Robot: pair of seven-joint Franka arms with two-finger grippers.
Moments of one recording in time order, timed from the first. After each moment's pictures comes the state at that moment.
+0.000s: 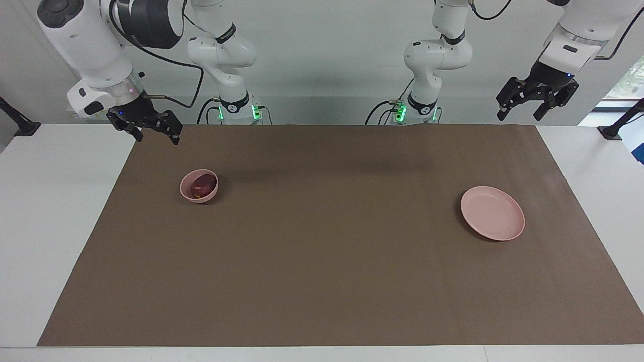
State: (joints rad) left arm -0.01 -0.09 -0.01 -1.56 -0.05 1.49 0.00; right arm -0.07 -0.01 0.01 -1.61 -0.01 1.50 0.04
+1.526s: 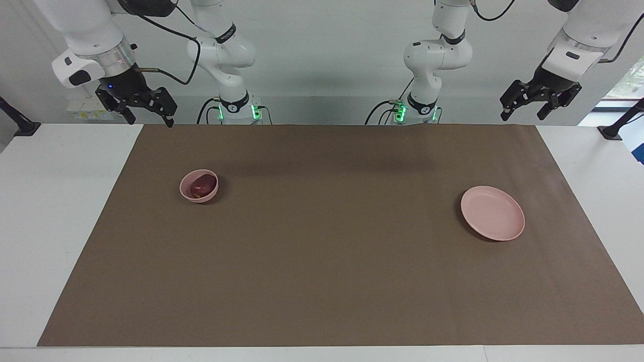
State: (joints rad) left arm 0.01 -0.08 -0.01 -1.57 -0.02 1.46 0.01; right arm -0.08 0.00 0.01 -1.50 0.00 1.44 0.04
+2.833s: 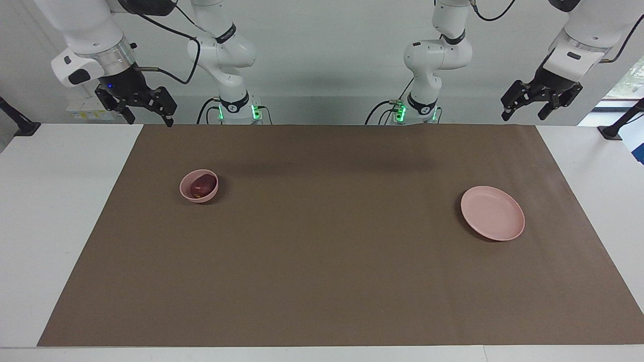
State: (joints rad) left arm 0.02 -0.08 -0.01 -1.57 -0.02 1.46 0.01; right arm -0.09 0.00 0.02 -1.50 -0.01 1.44 0.04
